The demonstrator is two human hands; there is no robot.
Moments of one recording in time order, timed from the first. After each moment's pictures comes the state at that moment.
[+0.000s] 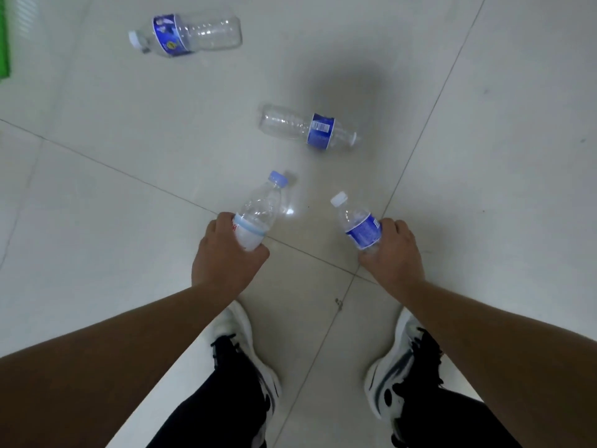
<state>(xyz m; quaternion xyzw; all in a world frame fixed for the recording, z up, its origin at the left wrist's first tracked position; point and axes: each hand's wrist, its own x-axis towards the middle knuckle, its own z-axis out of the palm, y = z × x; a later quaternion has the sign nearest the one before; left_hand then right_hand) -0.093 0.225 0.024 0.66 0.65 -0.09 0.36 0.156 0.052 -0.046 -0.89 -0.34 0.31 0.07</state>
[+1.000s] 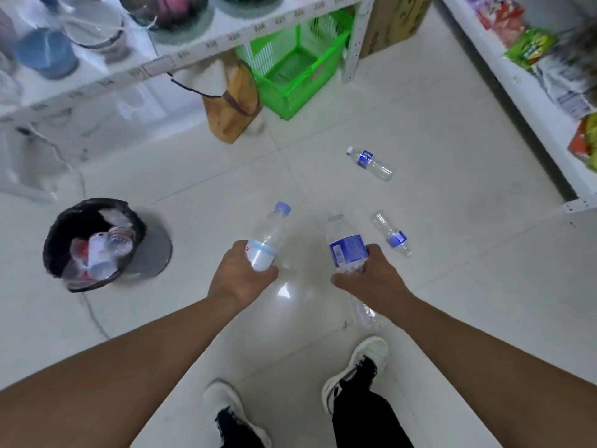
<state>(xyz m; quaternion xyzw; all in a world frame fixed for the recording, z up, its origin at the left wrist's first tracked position) -0.296 0.100 0.392 0.37 0.81 0.14 0.43 -0.023 0.136 0.423 -0.70 -0.48 0.53 0.05</state>
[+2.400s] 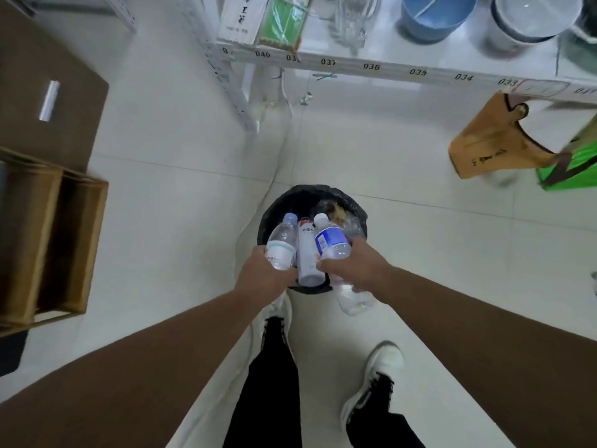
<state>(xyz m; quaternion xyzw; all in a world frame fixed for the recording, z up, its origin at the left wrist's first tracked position) -0.803 0.015 0.285 0.04 0.87 0.21 0.44 -0.673 0.186 0.306 -0.51 -0.60 0.57 -0.23</state>
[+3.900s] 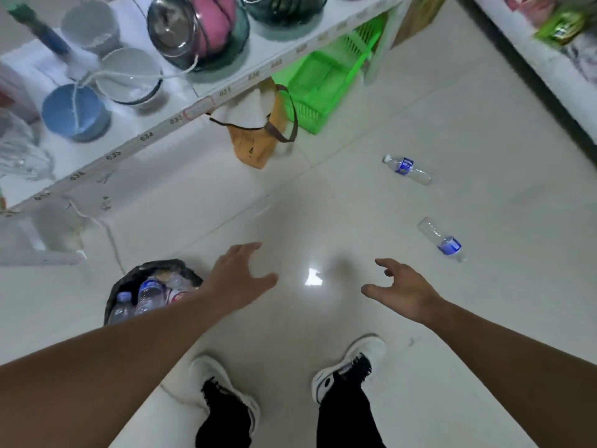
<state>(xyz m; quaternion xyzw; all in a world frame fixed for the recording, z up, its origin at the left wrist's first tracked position) -0.557 0.235 0.386 0.55 0.70 -0.06 0.45 -0.206 0.220 0.388 -0.73 -0.45 0.51 -0.06</state>
